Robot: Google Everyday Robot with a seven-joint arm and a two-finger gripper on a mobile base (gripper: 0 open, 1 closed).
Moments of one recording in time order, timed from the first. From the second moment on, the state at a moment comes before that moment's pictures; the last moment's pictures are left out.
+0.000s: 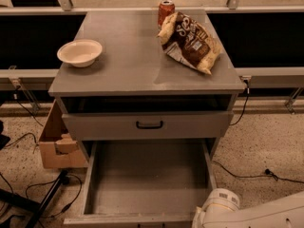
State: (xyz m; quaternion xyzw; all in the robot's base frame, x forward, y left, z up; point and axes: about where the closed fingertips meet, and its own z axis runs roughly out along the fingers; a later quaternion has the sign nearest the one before) arm 0.310 -0.162 0.407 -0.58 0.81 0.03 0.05
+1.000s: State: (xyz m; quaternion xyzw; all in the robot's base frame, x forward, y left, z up) arm 0.310 -0.162 0.408 -0.58 0.81 0.03 0.05
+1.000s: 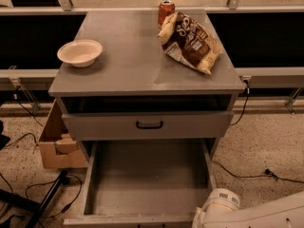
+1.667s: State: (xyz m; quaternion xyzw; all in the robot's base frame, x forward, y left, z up) arm 0.310 -0.162 0.408 -0.58 0.81 0.03 0.05
